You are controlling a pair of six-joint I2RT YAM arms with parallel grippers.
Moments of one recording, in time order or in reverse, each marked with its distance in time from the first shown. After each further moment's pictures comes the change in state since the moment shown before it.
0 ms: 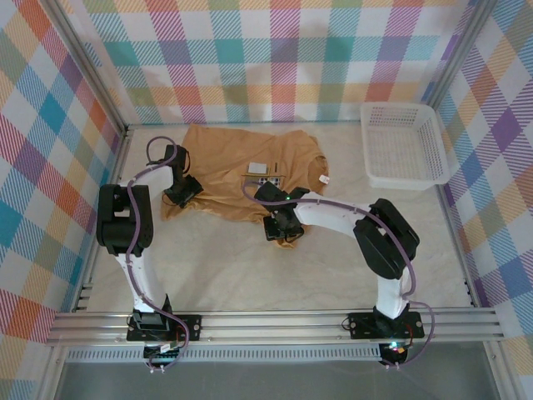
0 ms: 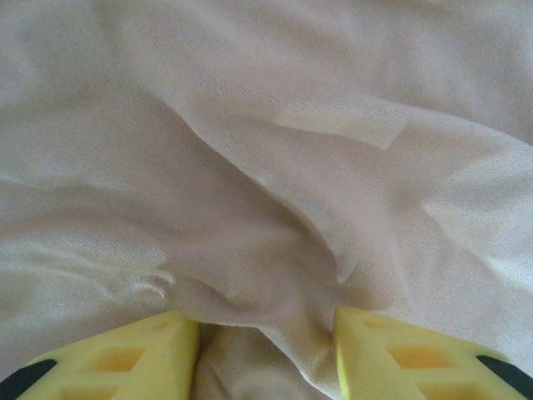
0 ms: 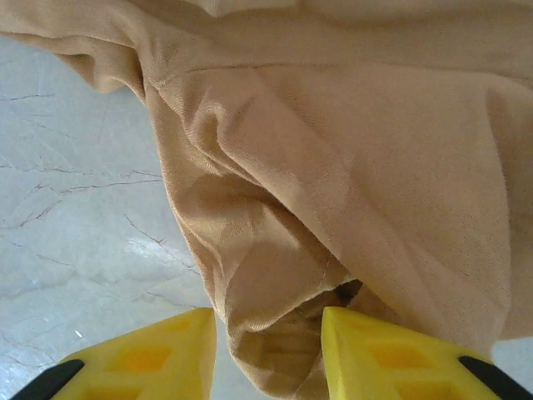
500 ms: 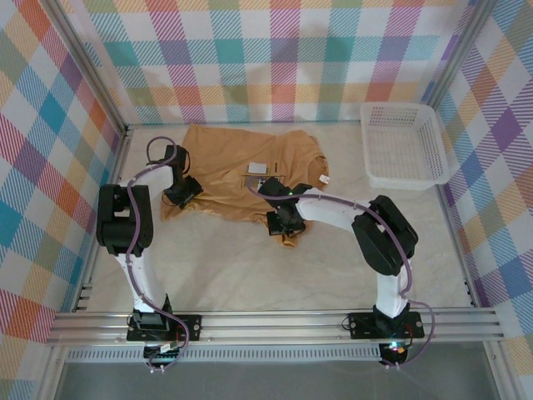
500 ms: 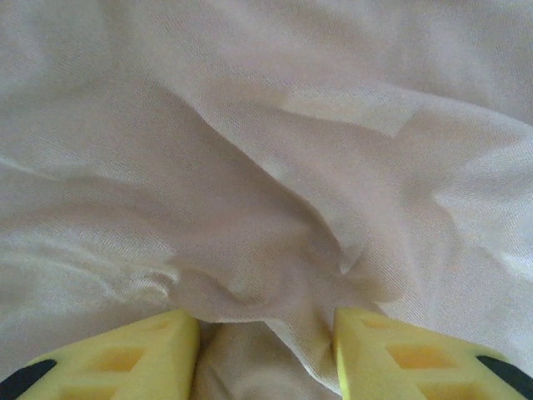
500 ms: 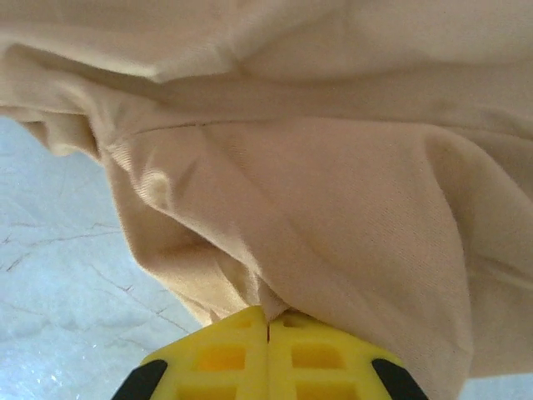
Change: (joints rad) left arm 0.000 0.000 0.004 -0.023 -0.002 0.003; right arm -0.039 0.022 0.021 0.006 0.005 -0.001
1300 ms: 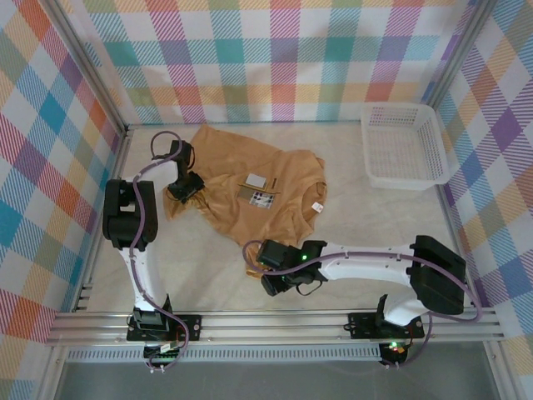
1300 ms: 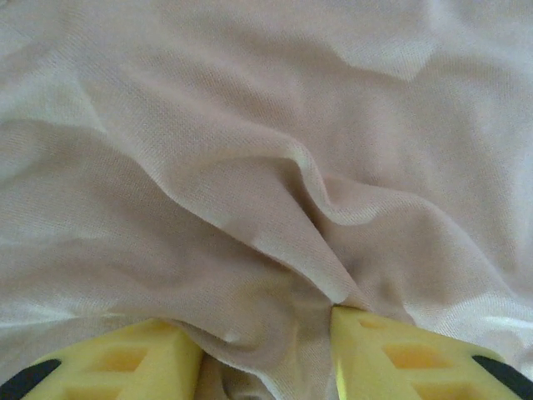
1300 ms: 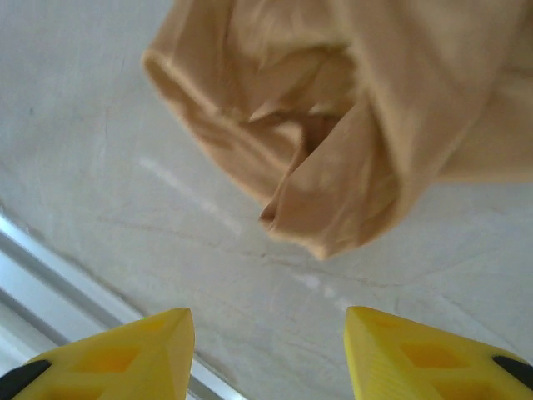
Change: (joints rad) left arm -0.025 0.071 0.097 -0.029 -0.068 -0.011; right arm 0.388 -0.415 -0.399 0.098 0.006 0.030
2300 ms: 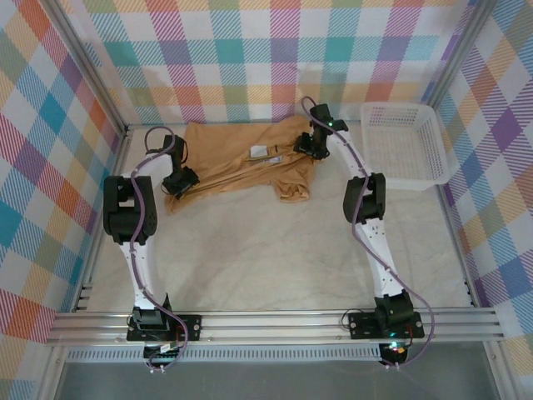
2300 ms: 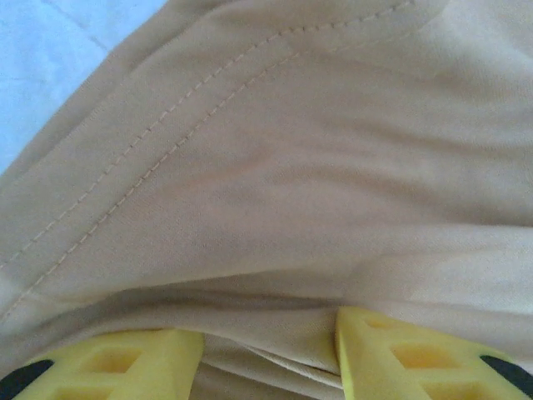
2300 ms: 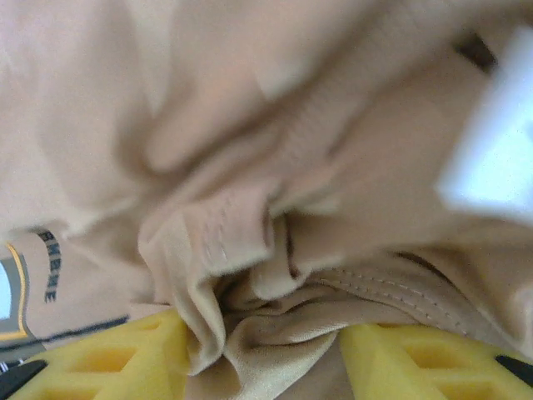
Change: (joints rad) left arm 0.066 0.077 0.117 -0.052 0.023 0.042; right arm -0.931 1.296 1.777 -0.347 -0.220 -0.172
